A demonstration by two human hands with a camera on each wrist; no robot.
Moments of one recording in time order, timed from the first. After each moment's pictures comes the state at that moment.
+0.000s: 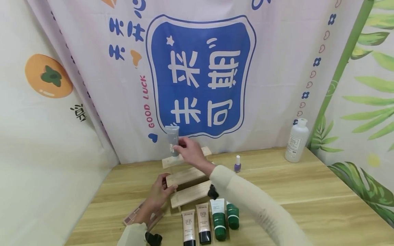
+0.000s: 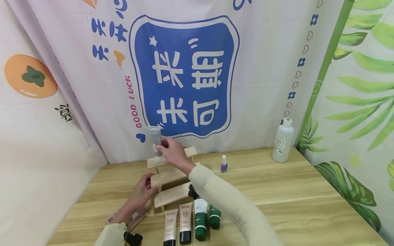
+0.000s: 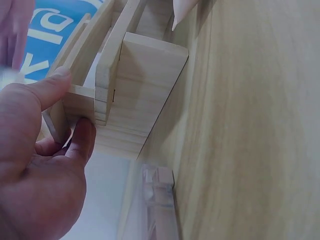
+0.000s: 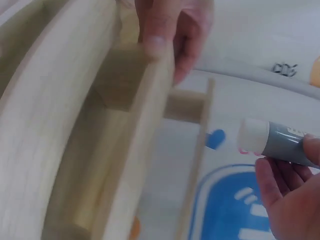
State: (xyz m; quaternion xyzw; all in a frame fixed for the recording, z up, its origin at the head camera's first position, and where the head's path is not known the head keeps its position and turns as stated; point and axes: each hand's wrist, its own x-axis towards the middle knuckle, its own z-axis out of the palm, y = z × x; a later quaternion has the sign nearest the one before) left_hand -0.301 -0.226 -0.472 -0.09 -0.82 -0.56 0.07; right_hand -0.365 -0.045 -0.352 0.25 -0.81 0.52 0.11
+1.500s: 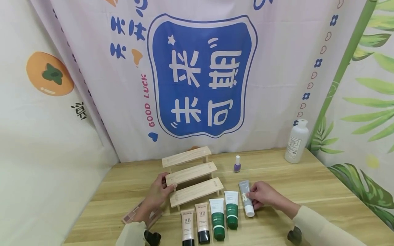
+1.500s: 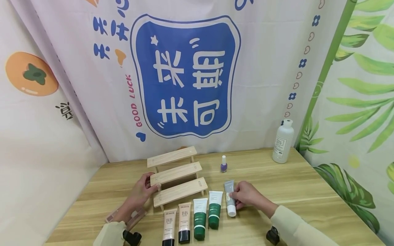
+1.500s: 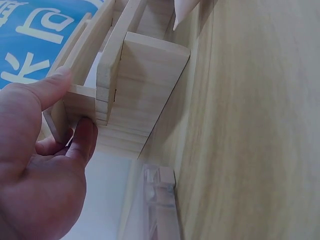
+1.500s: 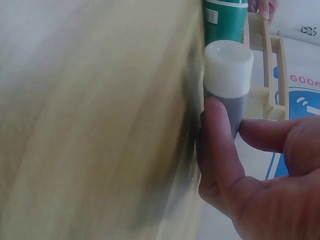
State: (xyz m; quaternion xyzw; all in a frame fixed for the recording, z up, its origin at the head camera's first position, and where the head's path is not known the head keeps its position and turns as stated) left_hand -0.299 -0.226 -0.470 -0.08 -0.83 -0.54 0.08; right_hand -0.288 0.177 -0.462 0.06 -0.87 0.47 -0.12
